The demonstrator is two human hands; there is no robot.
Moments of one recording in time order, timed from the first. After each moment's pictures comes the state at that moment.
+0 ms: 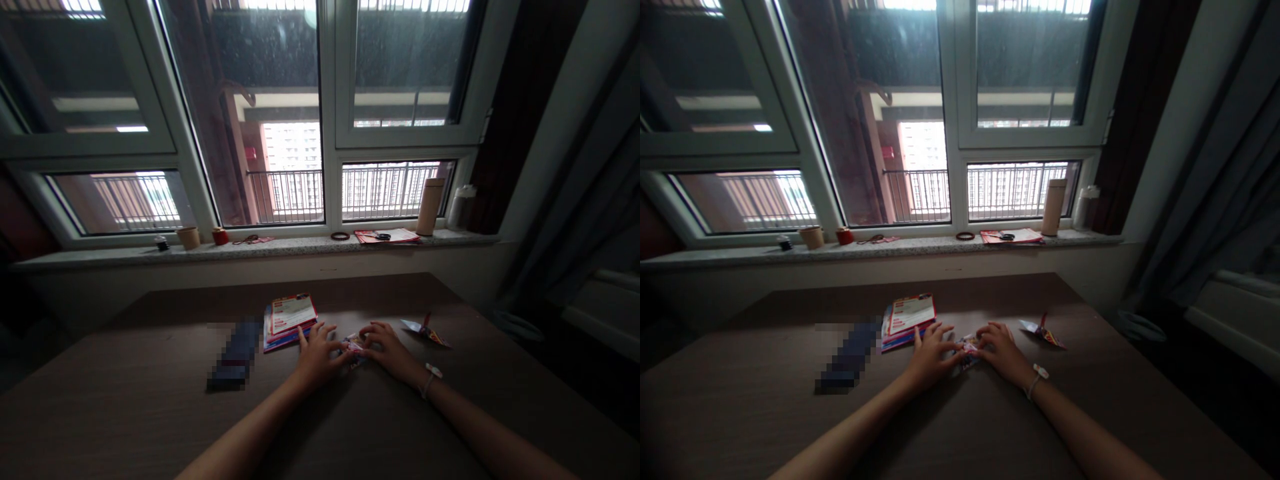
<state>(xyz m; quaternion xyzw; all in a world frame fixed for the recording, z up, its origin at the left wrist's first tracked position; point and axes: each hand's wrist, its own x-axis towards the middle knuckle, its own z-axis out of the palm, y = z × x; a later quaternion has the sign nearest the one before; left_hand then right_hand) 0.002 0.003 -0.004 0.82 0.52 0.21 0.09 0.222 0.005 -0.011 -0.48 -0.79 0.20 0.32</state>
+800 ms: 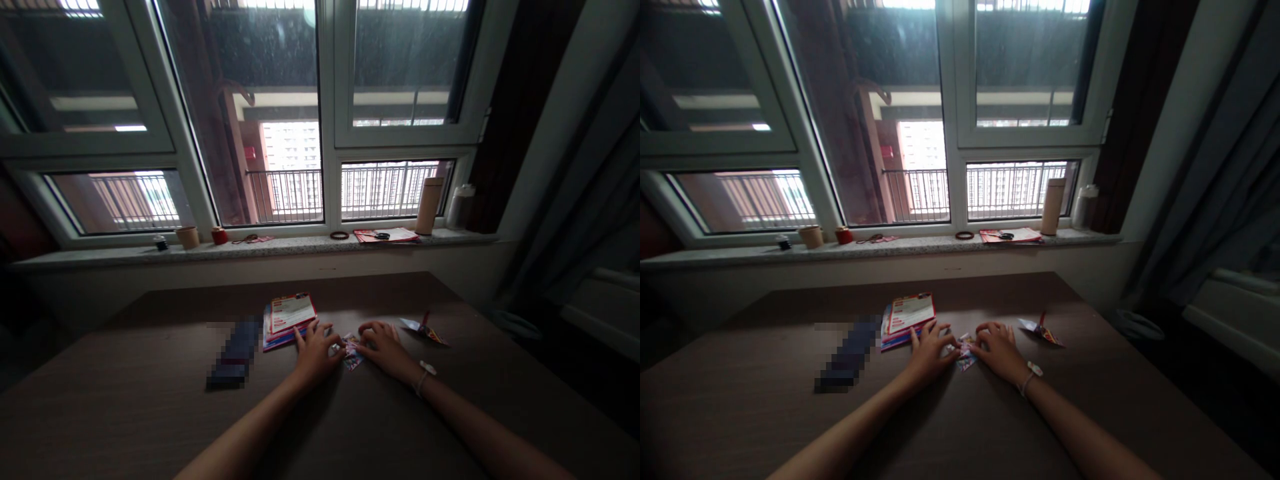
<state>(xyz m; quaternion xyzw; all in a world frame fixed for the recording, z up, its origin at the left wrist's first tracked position) 0.004 0.004 -0.005 0.80 0.55 0.21 0.07 0.210 -0.002 -0.002 -0.56 -0.77 0.15 0.26</state>
